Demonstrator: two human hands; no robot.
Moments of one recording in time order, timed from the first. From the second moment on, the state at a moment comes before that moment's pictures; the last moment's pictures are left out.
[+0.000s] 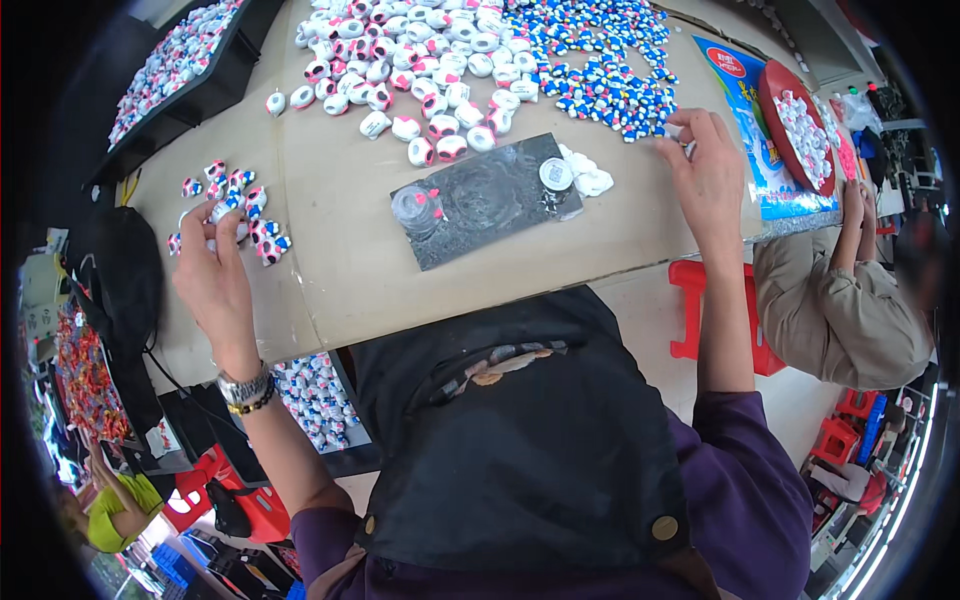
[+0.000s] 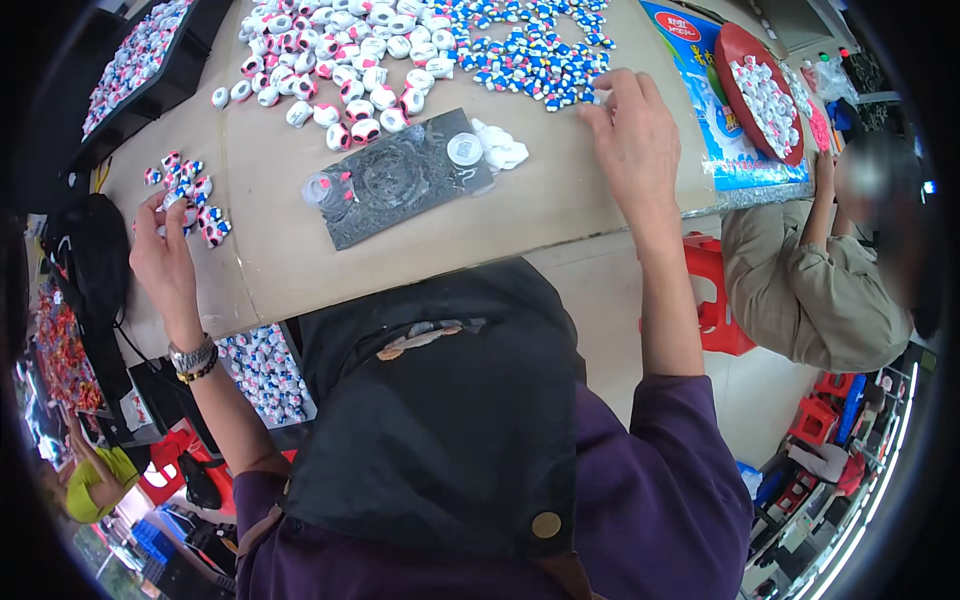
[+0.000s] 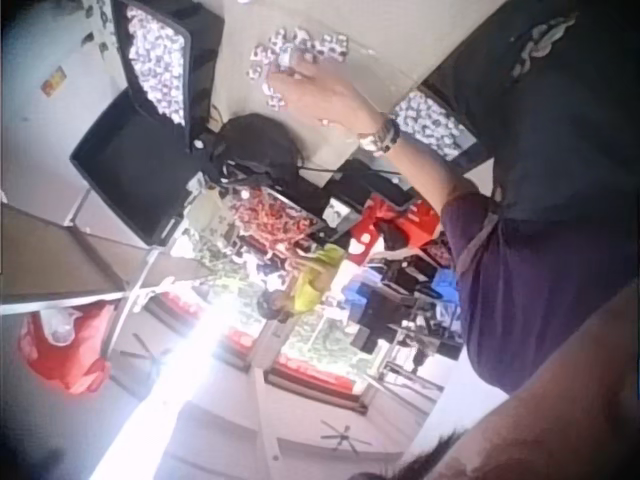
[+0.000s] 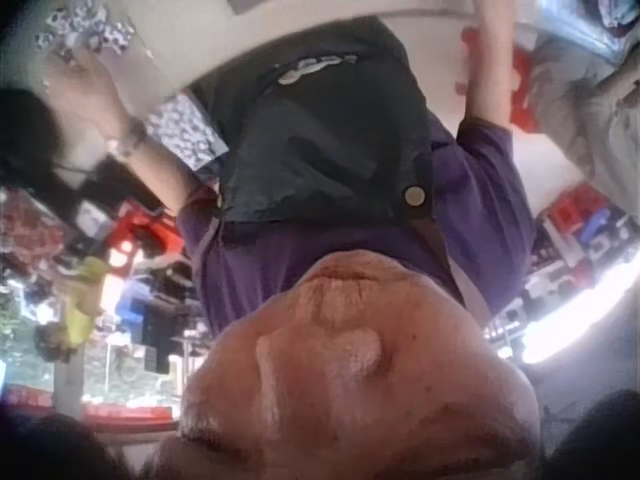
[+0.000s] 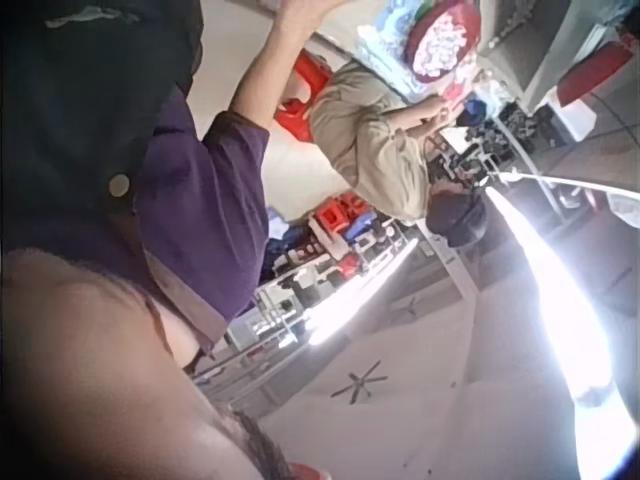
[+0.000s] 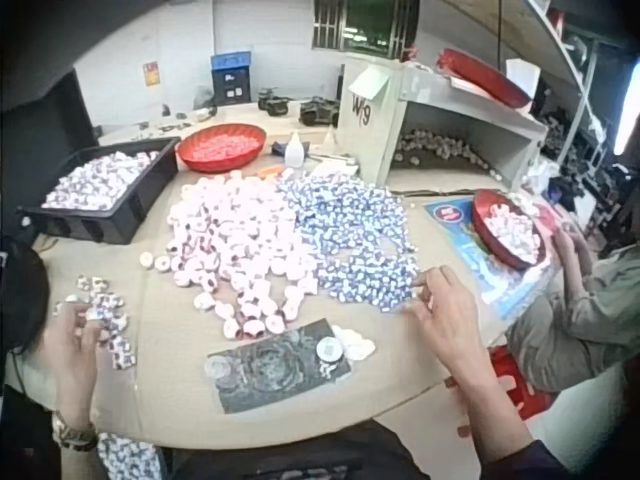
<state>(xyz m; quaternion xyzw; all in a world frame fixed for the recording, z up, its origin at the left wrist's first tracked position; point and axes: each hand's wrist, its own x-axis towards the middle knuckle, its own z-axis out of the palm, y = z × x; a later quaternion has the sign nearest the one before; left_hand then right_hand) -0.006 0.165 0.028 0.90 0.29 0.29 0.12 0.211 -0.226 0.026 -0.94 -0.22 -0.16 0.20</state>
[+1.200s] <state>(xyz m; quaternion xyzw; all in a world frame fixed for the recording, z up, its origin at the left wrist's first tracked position) 0.022 -0.010 0.027 0.14 0.14 -0.11 0.97 0.188 -0.190 0.034 -0.58 -0.20 0.31 0.73</state>
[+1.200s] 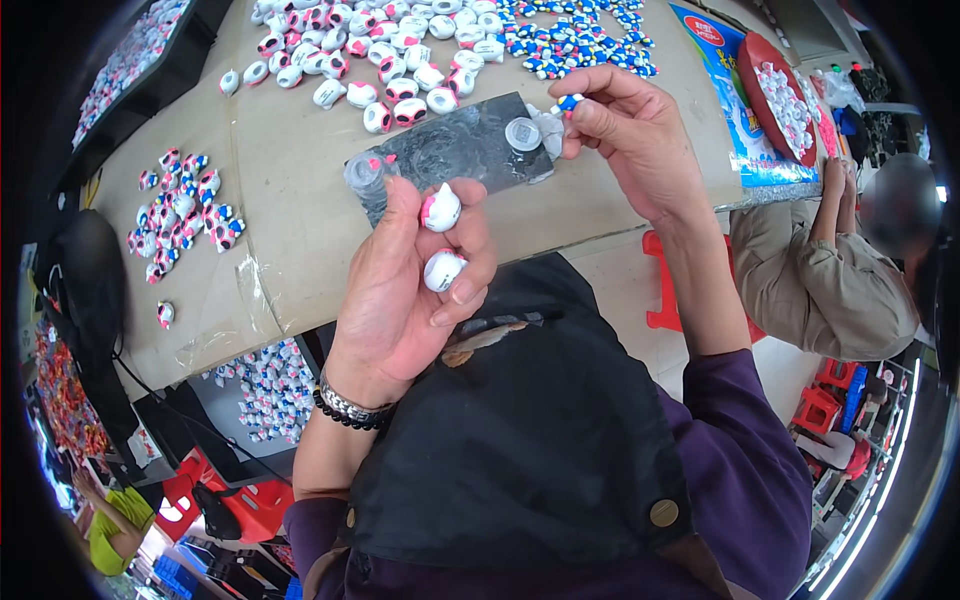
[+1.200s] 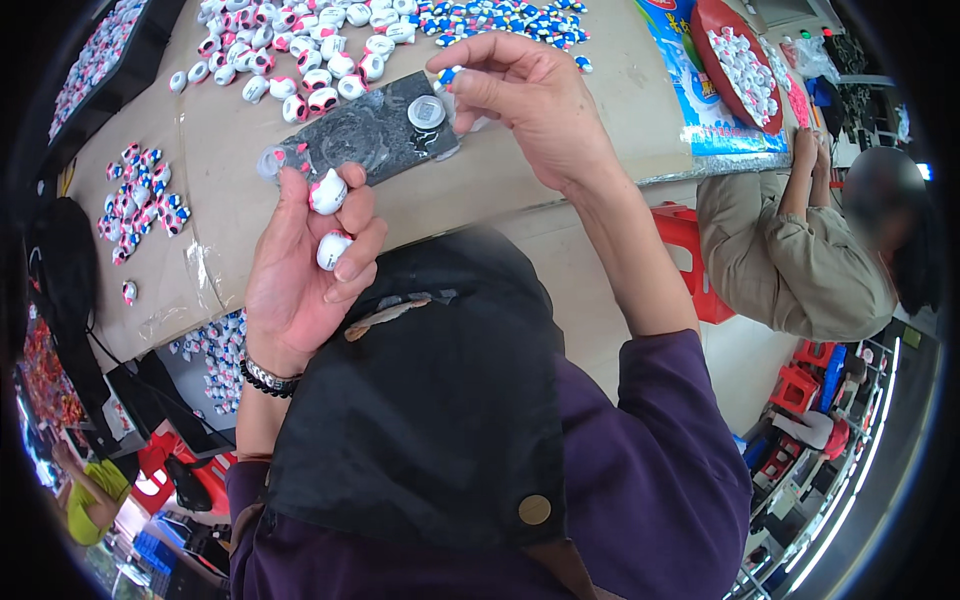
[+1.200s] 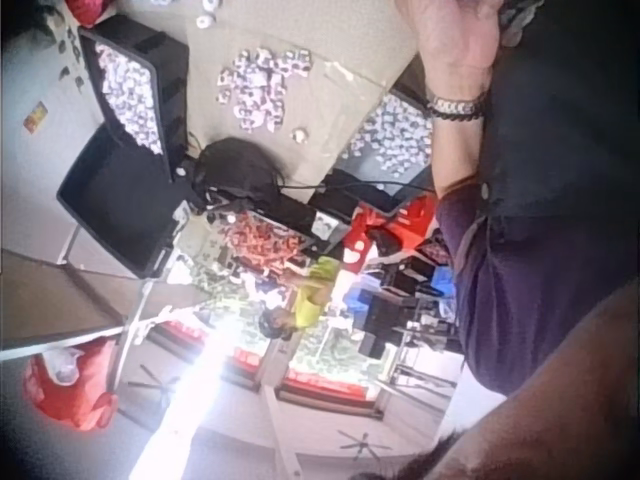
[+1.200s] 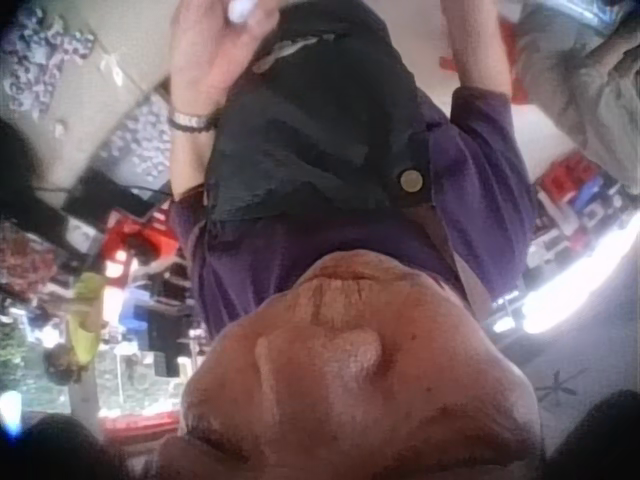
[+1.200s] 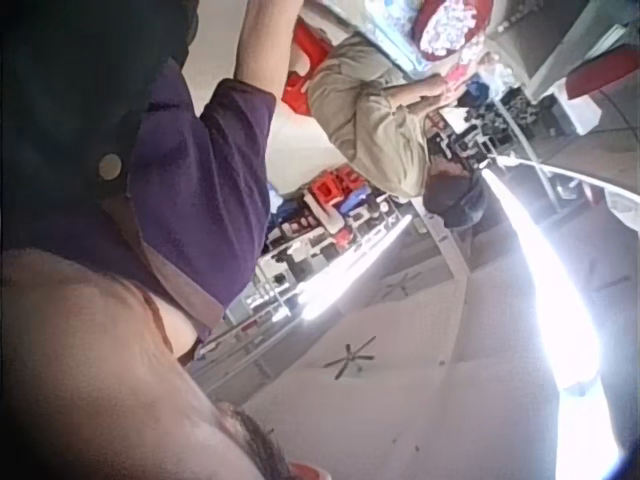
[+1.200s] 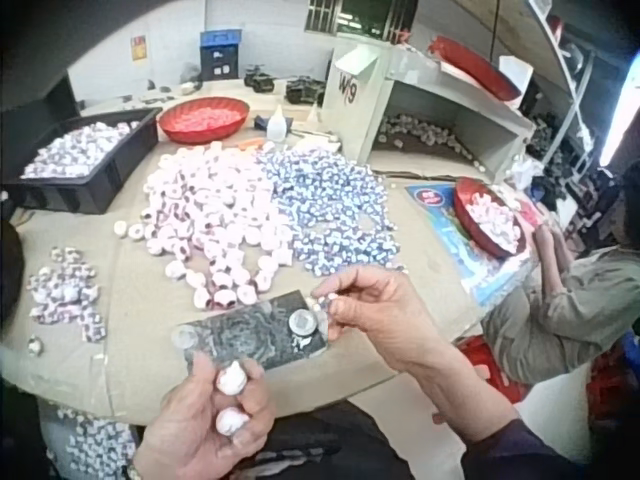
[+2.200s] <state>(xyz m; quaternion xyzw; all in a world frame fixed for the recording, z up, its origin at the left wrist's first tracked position) 0.009 -0.003 0.033 0.28 0.16 -0.08 0.94 0.185 -0.173 0.045 -0.78 -0.59 -0.10 0.16</state>
